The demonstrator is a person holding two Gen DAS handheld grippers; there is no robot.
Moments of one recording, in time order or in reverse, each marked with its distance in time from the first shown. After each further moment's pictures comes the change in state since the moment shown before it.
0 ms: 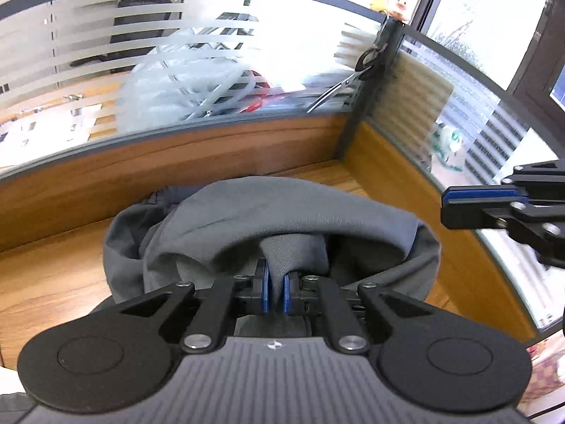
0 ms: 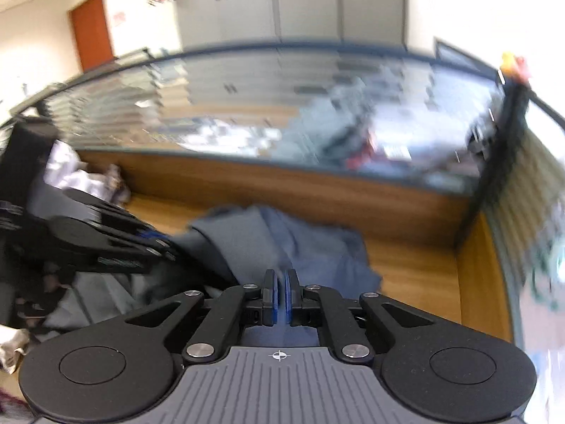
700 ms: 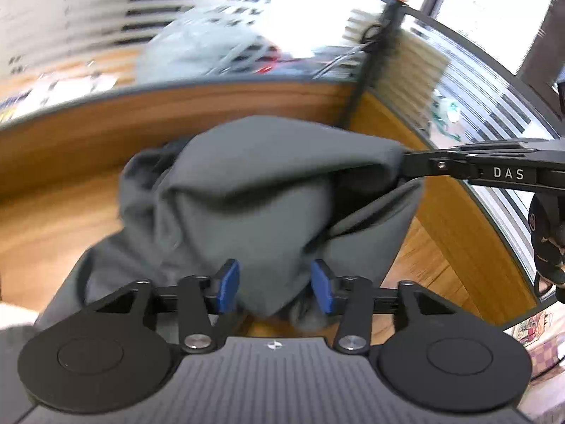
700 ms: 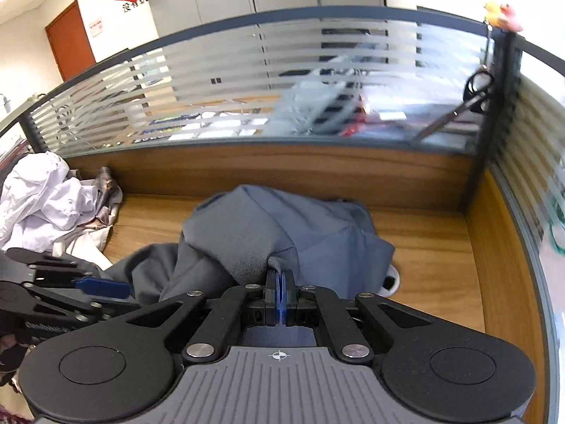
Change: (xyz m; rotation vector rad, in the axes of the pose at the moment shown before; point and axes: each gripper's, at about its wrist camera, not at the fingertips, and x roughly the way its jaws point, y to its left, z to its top) left arm -0.020 0.001 -0.063 -0.016 0.026 0.026; right arm 0.028 -0.008 -0.024 0.141 0.049 -0.031
